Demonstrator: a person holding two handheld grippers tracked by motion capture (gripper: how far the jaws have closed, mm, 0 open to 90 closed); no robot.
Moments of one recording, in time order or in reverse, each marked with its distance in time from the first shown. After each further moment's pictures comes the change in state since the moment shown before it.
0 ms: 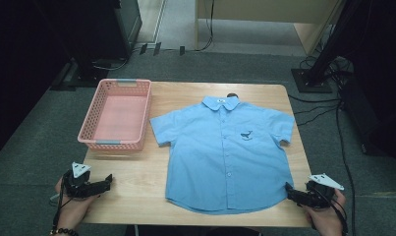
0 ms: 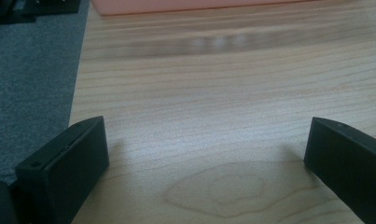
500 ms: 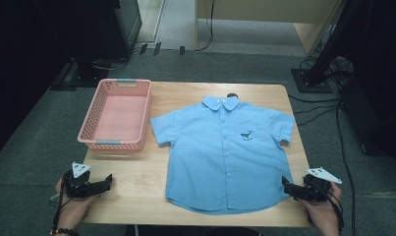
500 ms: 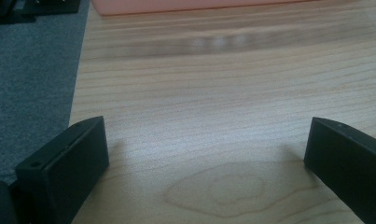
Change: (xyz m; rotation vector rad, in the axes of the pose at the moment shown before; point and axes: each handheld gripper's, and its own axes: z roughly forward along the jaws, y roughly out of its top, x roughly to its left) left arm 0.000 0.000 0.000 0.001 0.000 0.001; right arm 0.009 0.018 0.001 -0.020 0.037 0.009
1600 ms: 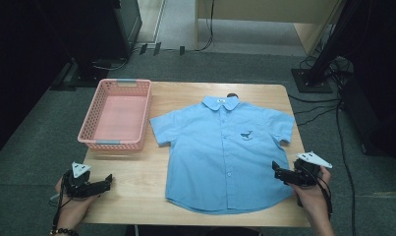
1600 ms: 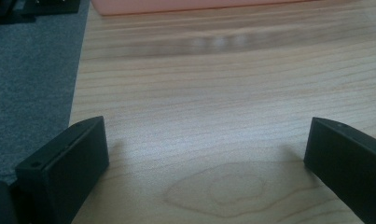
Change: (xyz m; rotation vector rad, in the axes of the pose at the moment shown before) left arm 0.000 0.000 0.000 0.000 0.000 0.000; right arm 0.026 0.043 0.011 -0.076 0.050 -0.016
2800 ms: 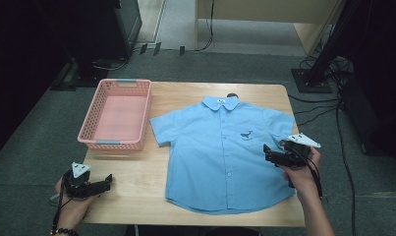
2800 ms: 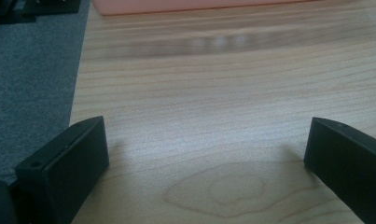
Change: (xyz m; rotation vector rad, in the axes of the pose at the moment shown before) left arm 0.000 0.000 0.000 -0.001 0.001 -0.001; right arm 0.023 0.050 0.021 -0.041 0.013 -0.038
